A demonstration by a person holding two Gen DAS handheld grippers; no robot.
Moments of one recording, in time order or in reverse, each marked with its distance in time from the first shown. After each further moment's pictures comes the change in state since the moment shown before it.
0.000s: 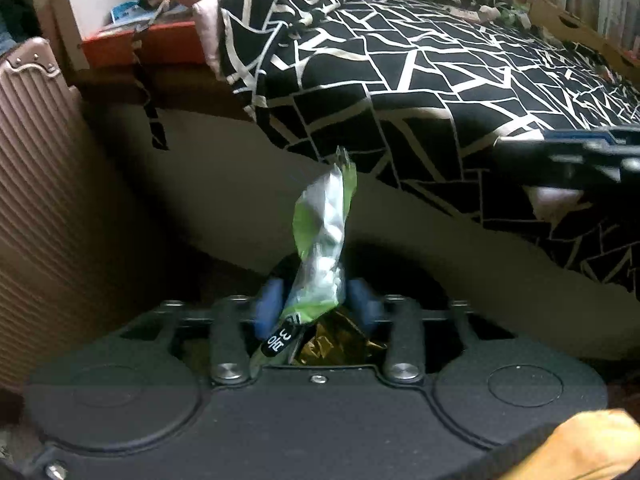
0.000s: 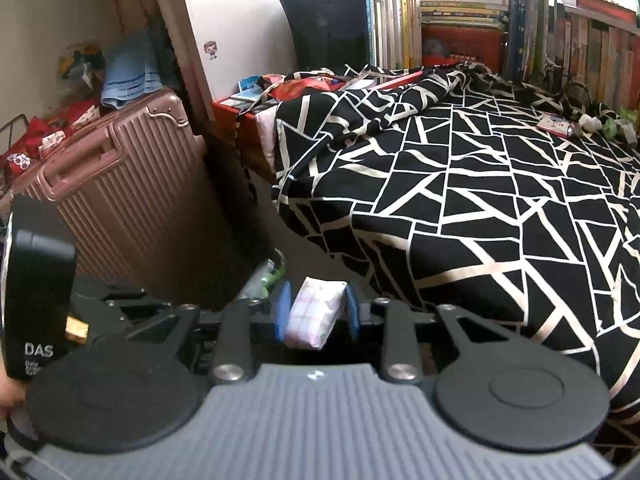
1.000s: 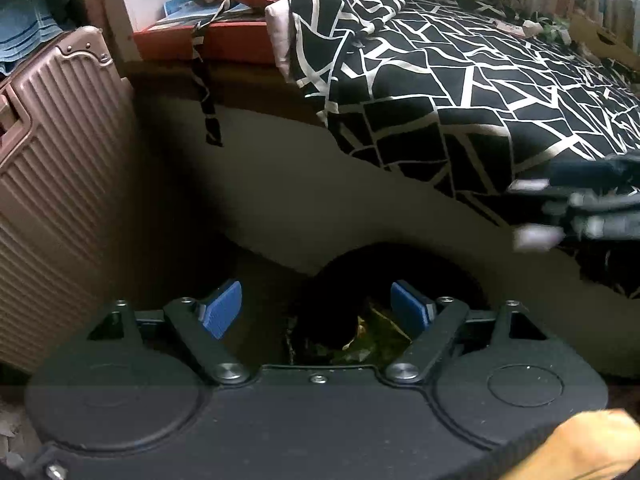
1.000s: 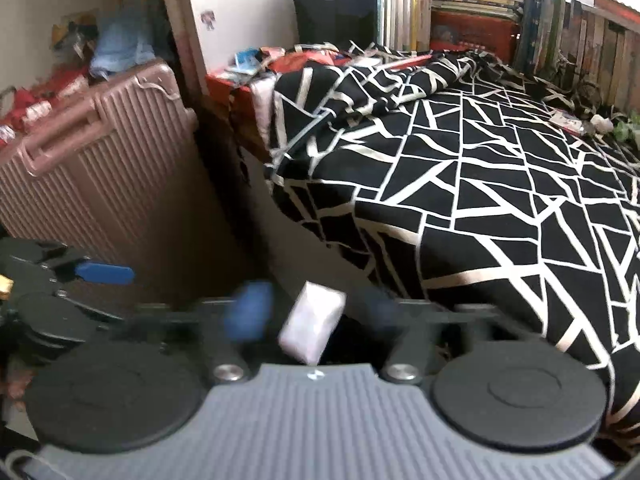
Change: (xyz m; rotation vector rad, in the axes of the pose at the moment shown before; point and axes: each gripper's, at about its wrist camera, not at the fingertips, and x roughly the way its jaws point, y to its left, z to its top) left arm -0.011 0.033 0.000 -0.055 -0.008 0.097; right arm 0.037 0.006 0.002 -0.058 0.064 -0.058
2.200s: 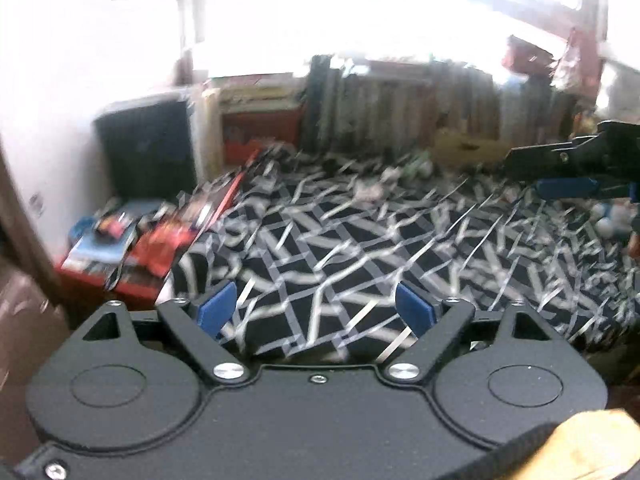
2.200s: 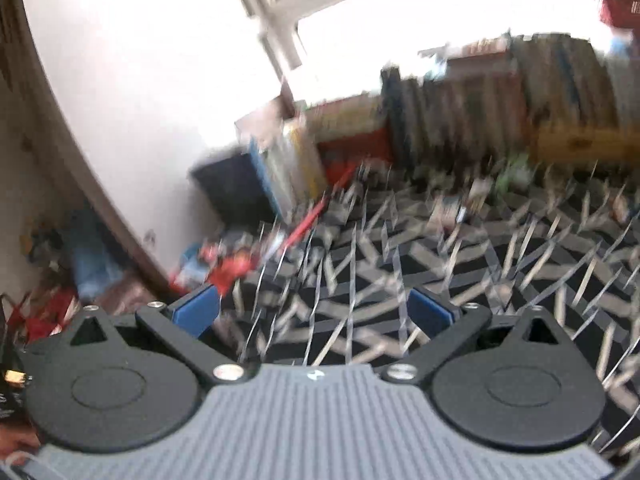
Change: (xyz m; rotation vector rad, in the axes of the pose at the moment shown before) left arm -0.174 -0.067 0.164 0.208 -0.336 -0.300; right arm -0.202 -0.128 0.112 0.402 -0.286 -0.048
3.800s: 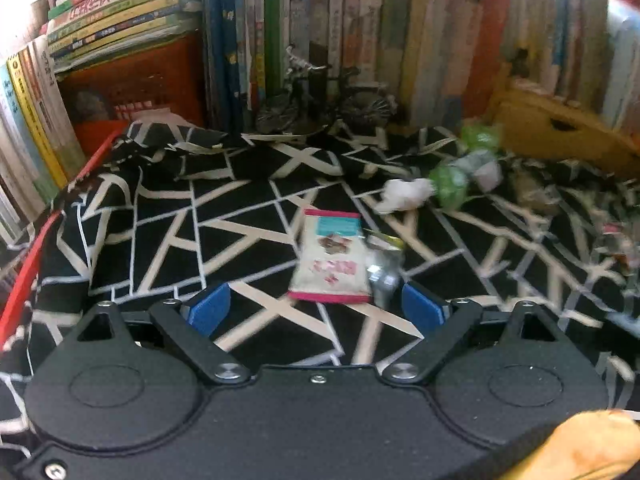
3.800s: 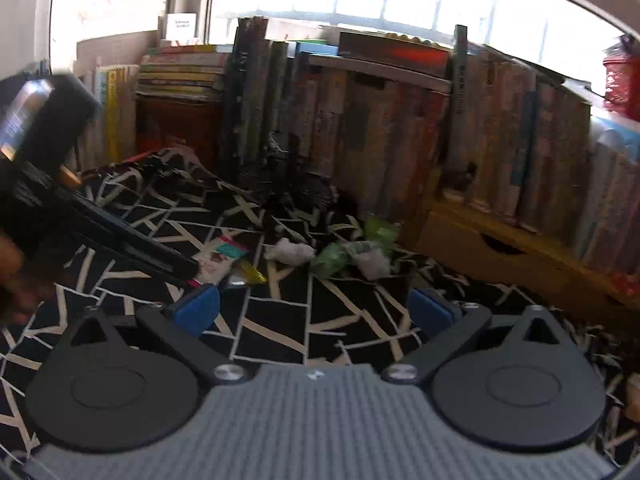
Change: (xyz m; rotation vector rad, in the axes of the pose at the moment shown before) left arm 0.490 -0.110 0.144 -0.001 0.258 0.075; right arm 0.225 -0.224 0.070 -0.369 0.031 -0.331
